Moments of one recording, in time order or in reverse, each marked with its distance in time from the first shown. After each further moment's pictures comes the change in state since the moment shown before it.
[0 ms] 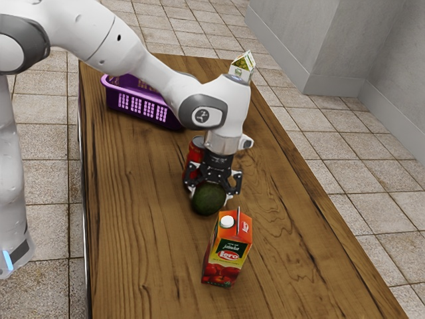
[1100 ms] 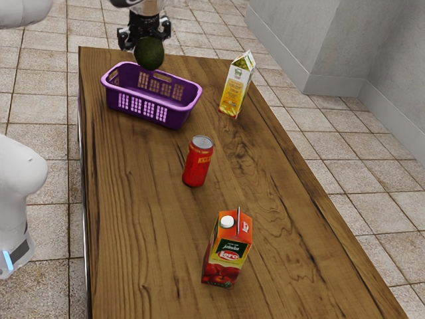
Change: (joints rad) arm 0.735 -0.534 -0.023 0.047 0.308 -0.242 -0.074
